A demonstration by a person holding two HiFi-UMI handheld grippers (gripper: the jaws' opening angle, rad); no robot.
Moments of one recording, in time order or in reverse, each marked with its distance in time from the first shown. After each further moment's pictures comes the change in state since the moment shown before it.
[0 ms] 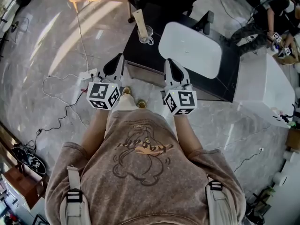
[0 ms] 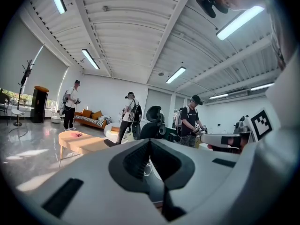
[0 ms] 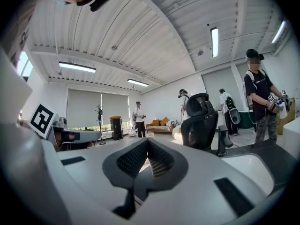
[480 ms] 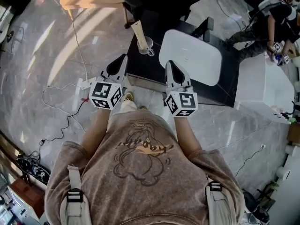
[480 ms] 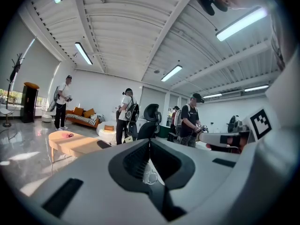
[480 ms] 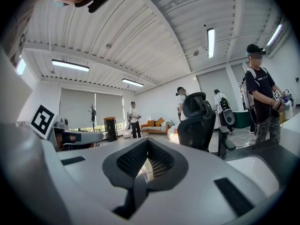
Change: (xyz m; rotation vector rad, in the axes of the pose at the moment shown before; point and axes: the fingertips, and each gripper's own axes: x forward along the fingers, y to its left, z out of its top) left arm 0.063 0.029 0.011 0.011 0.028 -0.091; right arm 0.053 -0.019 0.010 0.016 -0.007 -0.067
